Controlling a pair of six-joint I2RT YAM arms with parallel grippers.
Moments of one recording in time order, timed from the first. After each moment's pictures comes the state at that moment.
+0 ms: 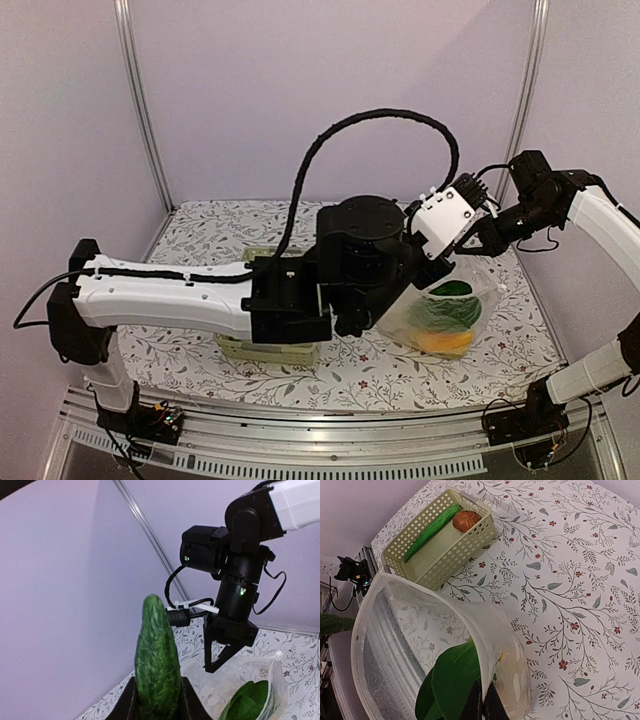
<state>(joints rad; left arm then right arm) -1.46 1.89 1.75 0.14 -0.81 0.47 0.22 1.34 1.33 -1.07 -0.66 -0.35</state>
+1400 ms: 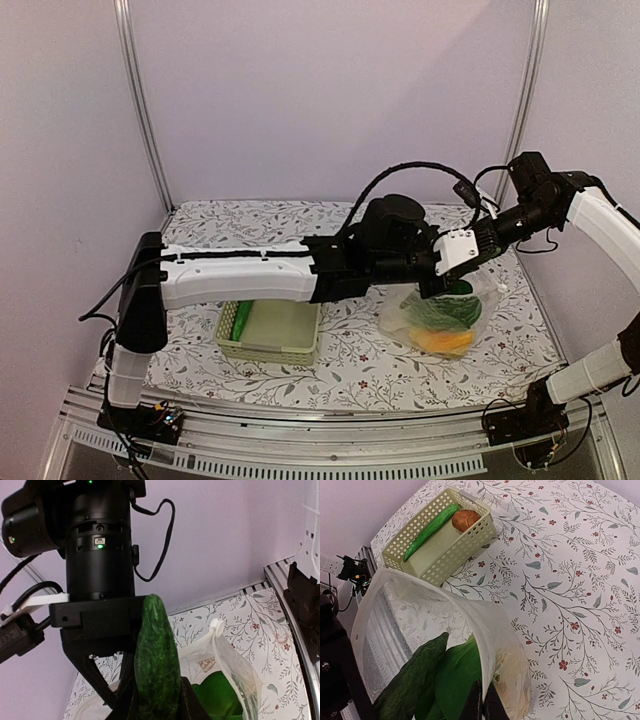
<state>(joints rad) -1.24 2.16 1.91 0.04 0.05 0.55 0.22 1.34 1.32 -1.06 -0.66 -0.35</state>
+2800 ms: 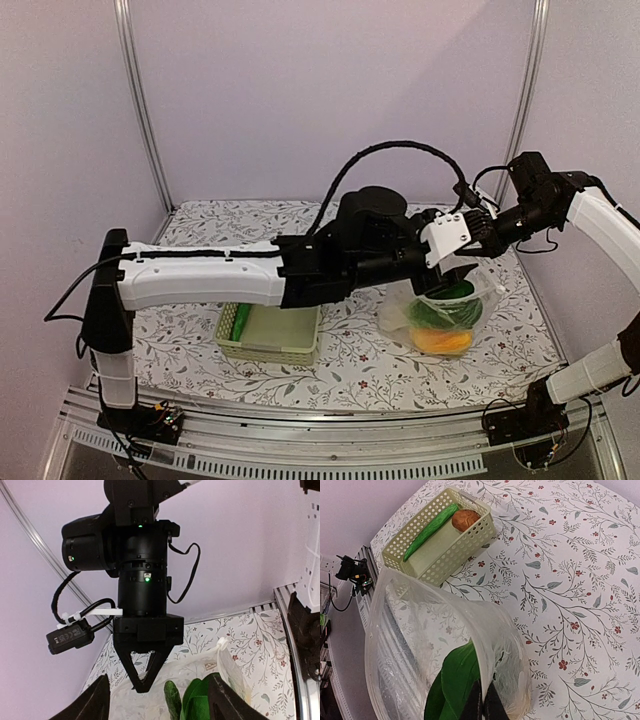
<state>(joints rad) -1.29 2.01 1.77 0.11 -0.09 0.49 0.22 1.34 1.32 -1.06 -0.66 -0.35</state>
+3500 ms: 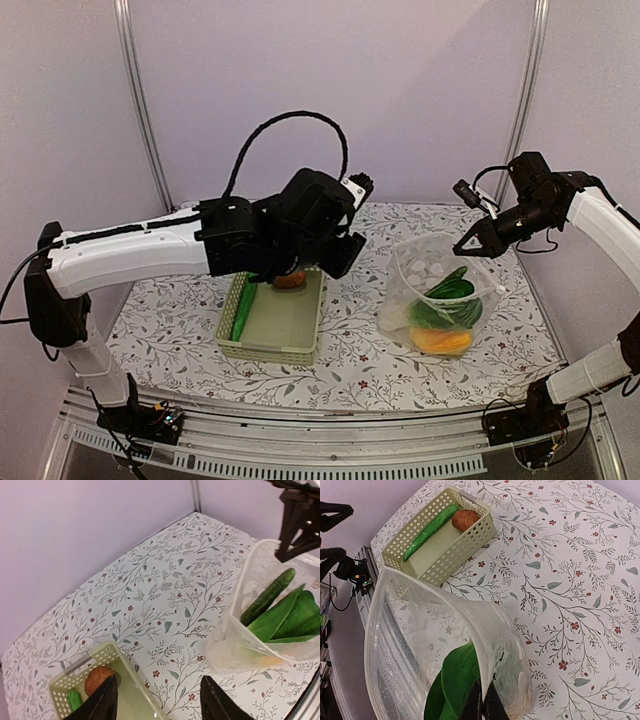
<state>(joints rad) -1.23 1.71 1.61 -0.47 -0.57 -0.08 0.22 1.34 1.32 -1.06 -0.66 -0.35</state>
